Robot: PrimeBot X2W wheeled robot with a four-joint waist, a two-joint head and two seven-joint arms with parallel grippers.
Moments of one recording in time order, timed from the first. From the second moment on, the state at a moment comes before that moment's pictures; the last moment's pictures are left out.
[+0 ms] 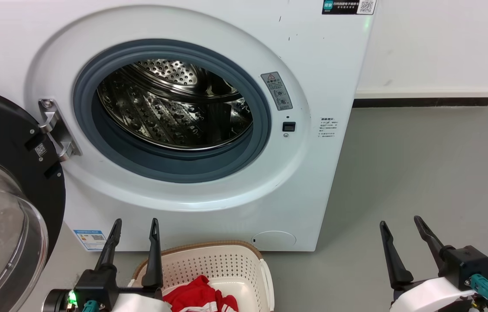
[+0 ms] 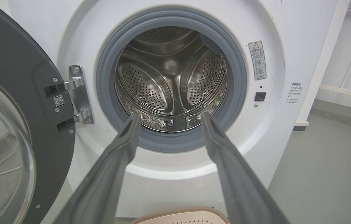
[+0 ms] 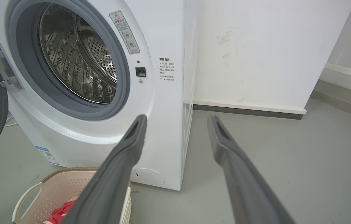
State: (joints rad) left arm 0.07 0.10 -0.10 0.03 -0.14 0.05 -0.26; right arm 0.09 -0.05 0.03 -0.01 0.05 0.13 -0.05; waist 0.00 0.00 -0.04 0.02
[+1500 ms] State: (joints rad) left arm 0.04 0.08 -0.03 0.14 -0.70 -0.01 -0.12; right arm 0.04 -0.07 0.01 0.11 0.68 0.13 -0.02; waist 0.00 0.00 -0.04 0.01
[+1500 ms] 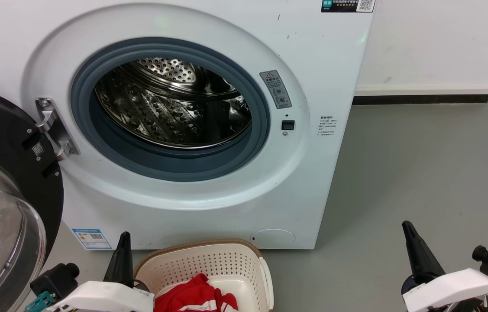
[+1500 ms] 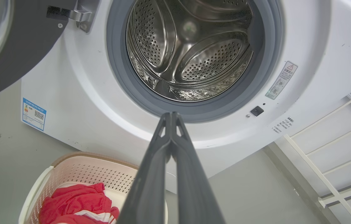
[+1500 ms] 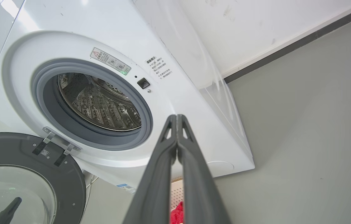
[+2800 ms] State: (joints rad) left arm -0.04 0.07 0.05 0.20 -1.18 -0.07 0.00; right arm -0.03 -0.08 -0.03 0.18 1.19 0.13 0.03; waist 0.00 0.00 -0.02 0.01
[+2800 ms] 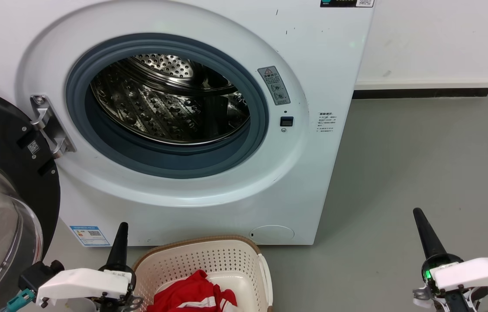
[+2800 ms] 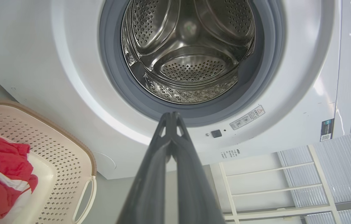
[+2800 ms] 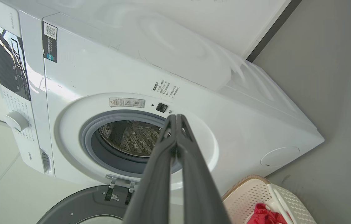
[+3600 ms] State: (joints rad) left arm -0.07 0.06 0.08 0.22 -1.40 -0.10 0.06; right arm -0.06 -0.08 -0.05 0.21 1.41 0.13 0.06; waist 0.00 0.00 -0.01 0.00
